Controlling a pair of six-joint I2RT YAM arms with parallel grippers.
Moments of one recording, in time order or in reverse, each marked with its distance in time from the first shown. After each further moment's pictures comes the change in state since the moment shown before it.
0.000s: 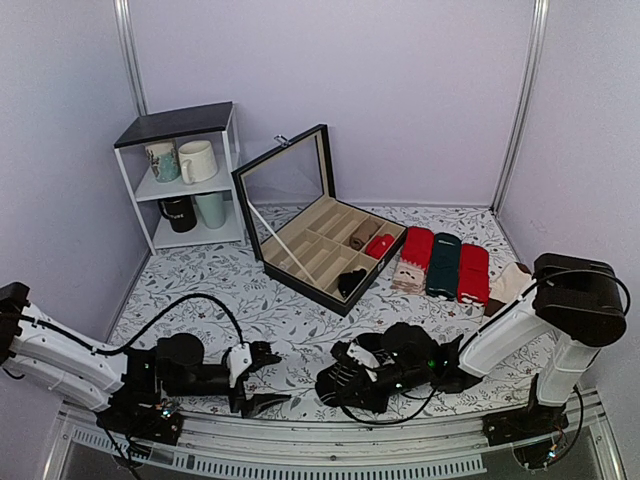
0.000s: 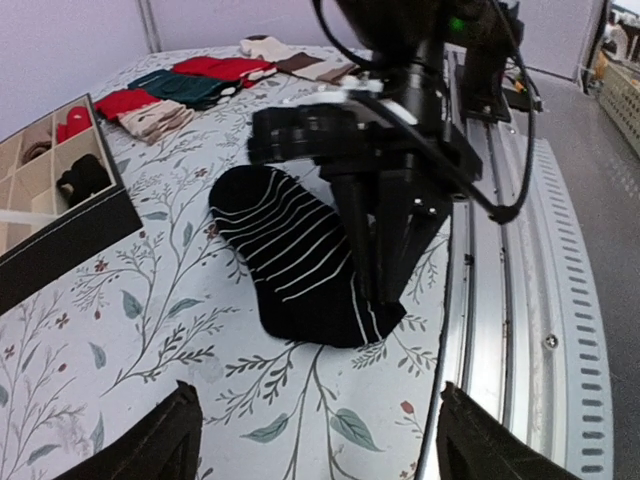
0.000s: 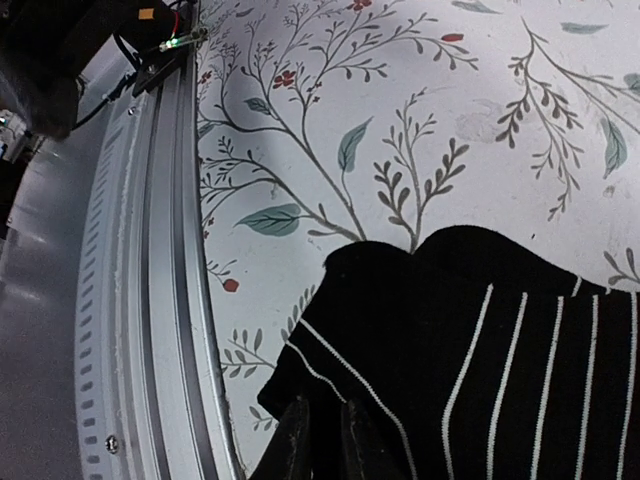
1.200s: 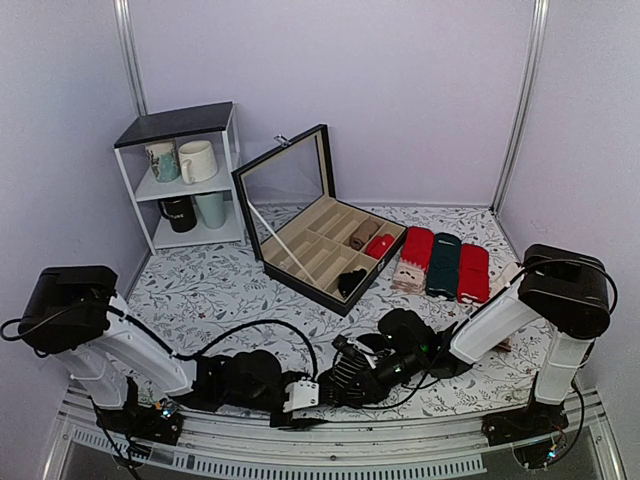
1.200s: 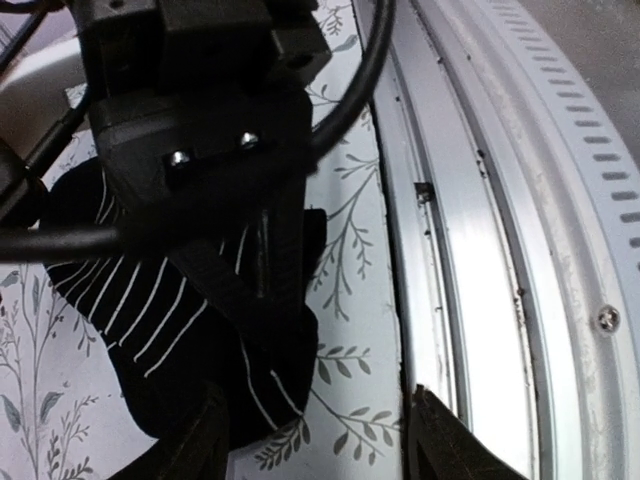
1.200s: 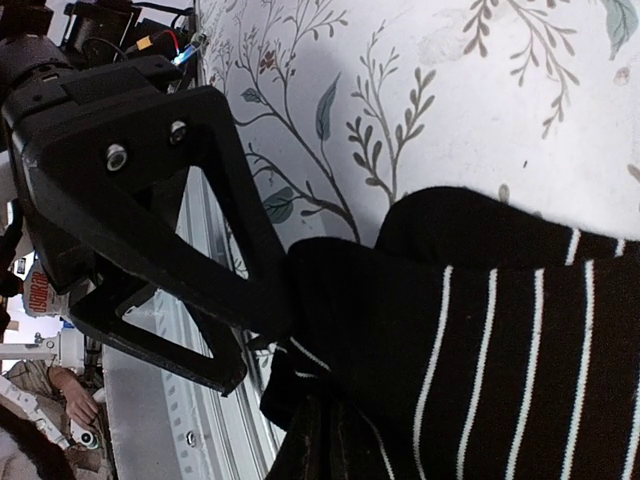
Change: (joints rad) left arm -0.084 0.596 0.306 0.026 0.109 0.278; right arm -0.126 0.074 0.067 -0.093 -0.323 0.242
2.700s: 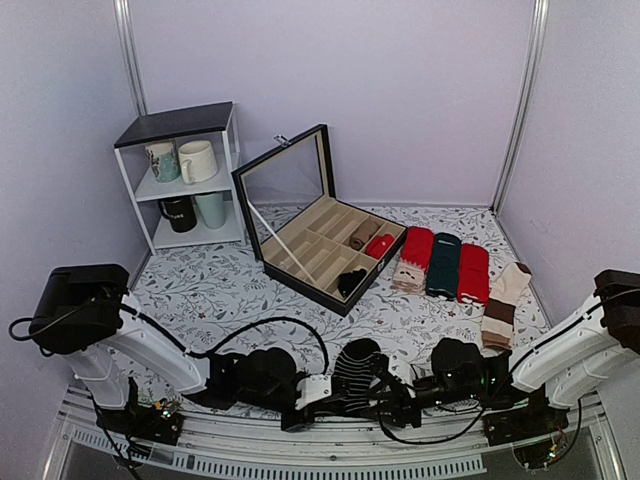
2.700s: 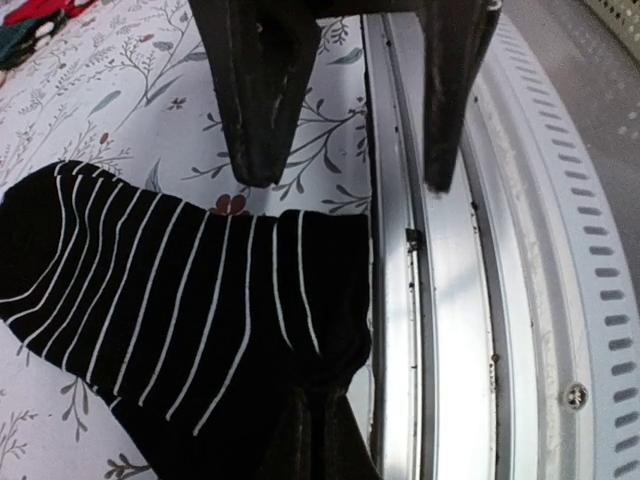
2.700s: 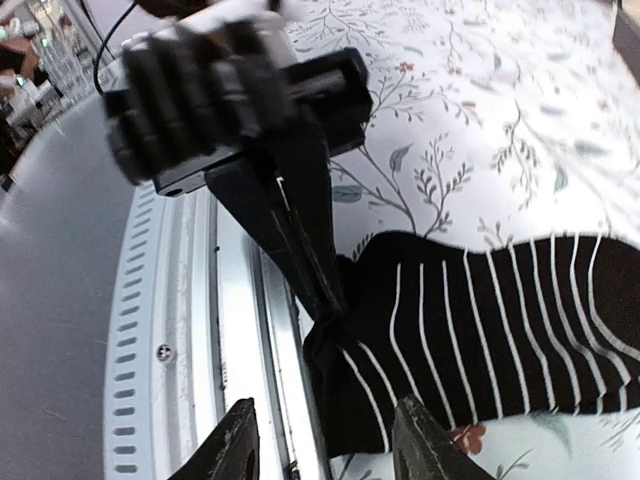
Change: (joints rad) left arm 0.011 0.071 0.096 -0.063 0.072 -0.198; right arm 0.203 -0.419 -0.352 0.195 0.428 -0.322
